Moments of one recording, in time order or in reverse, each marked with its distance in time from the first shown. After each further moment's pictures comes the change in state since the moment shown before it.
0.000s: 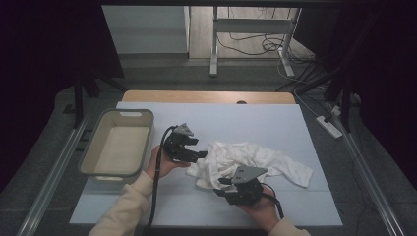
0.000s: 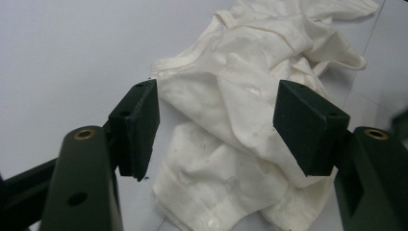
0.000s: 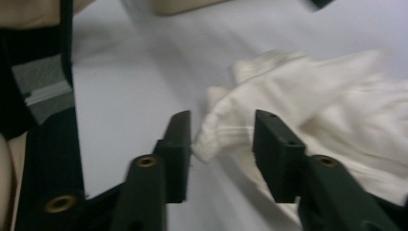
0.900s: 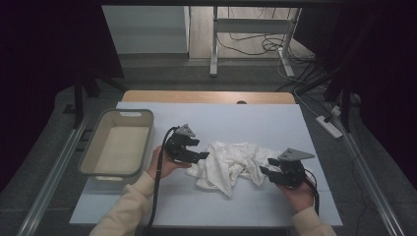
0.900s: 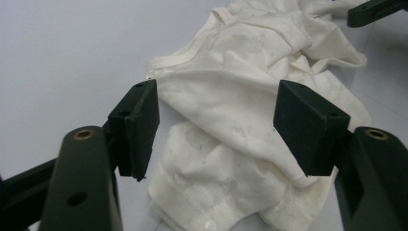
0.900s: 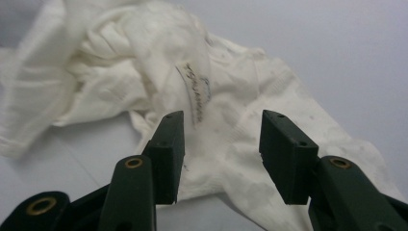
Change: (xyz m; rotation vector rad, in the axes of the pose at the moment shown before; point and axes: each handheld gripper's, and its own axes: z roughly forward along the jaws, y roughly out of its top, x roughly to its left) left arm -0.002 0.000 0.004 0.008 -0.003 0.003; right arm -0.091 -0.050 -0.069 0.063 -0.353 0.232
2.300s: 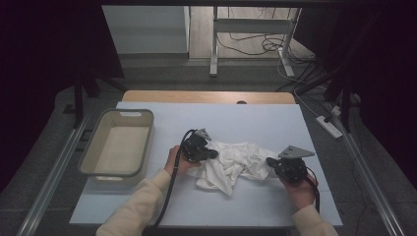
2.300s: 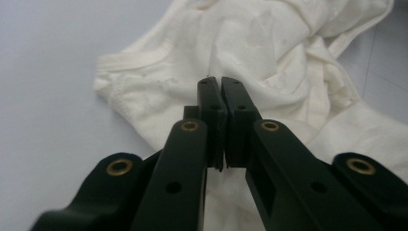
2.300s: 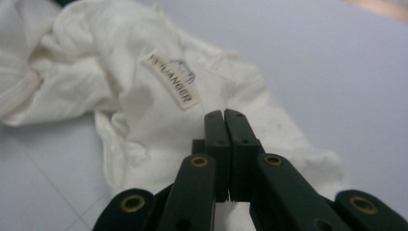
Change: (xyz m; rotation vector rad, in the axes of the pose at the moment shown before) left arm 0.004 0.009 0.051 0.074 -0.085 0.065; right arm -0.010 0.003 -0.001 -0.019 -0.065 -0.042
